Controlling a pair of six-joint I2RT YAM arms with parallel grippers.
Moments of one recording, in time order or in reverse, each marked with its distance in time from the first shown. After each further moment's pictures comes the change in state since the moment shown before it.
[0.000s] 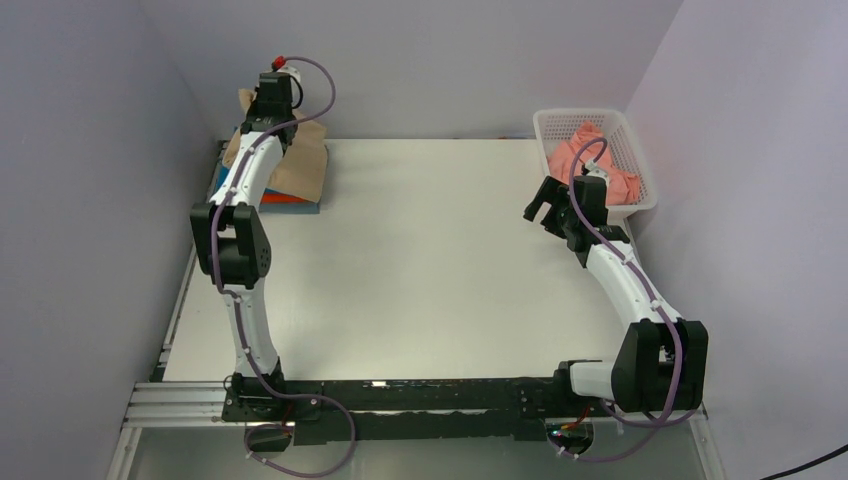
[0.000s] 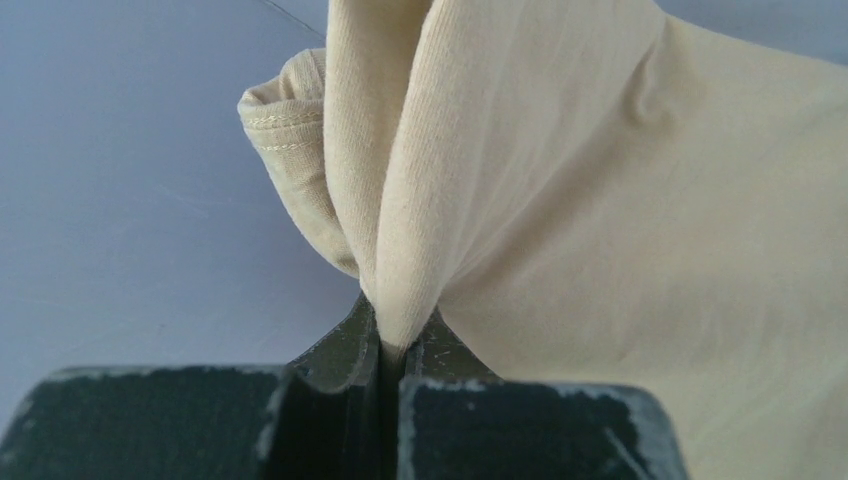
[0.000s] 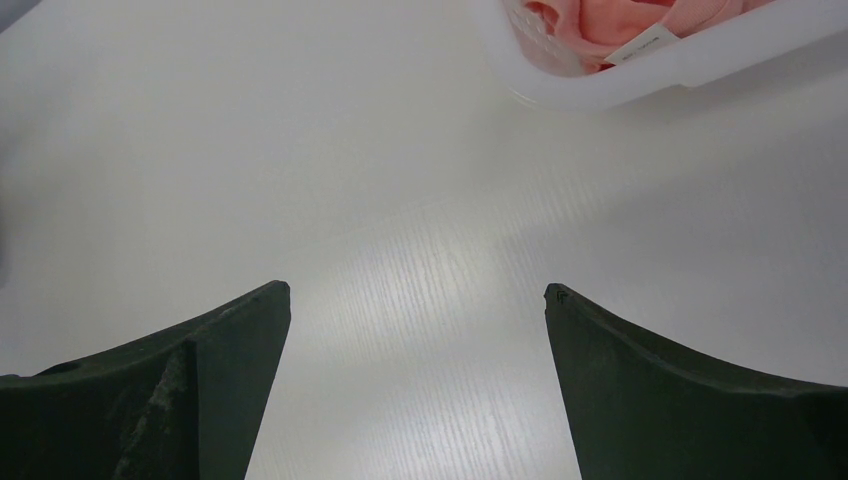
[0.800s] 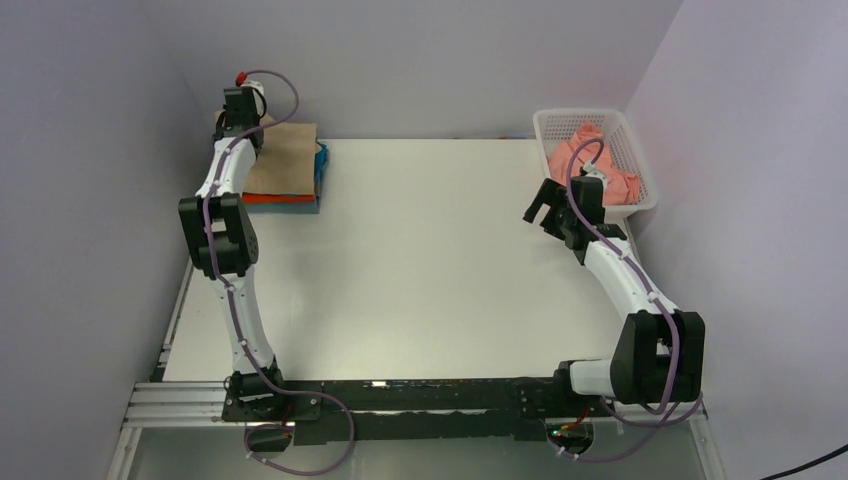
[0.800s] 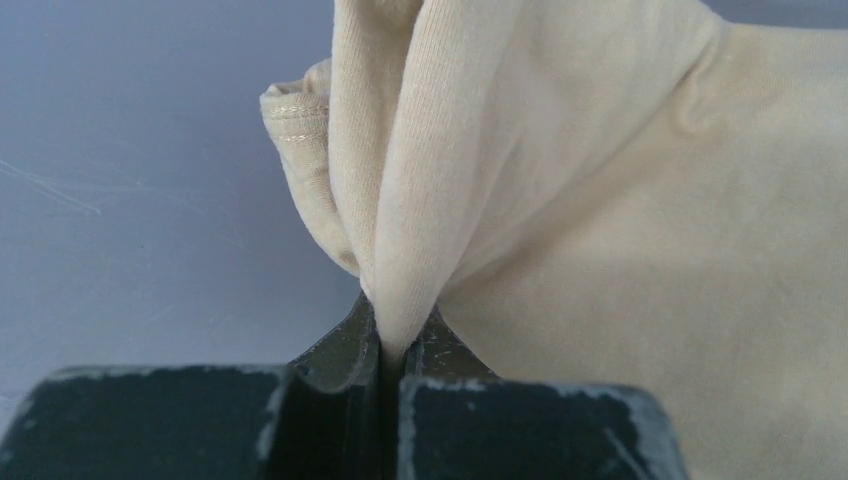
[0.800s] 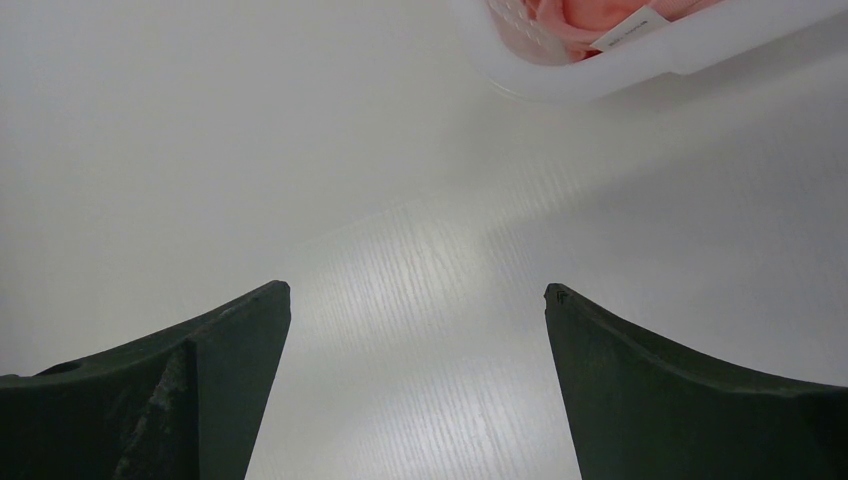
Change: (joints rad) left arm 0.188 0.150 0.035 0.030 0.170 -0.081; right arm -0.001 0.034 0.000 -0.002 0.020 0.001
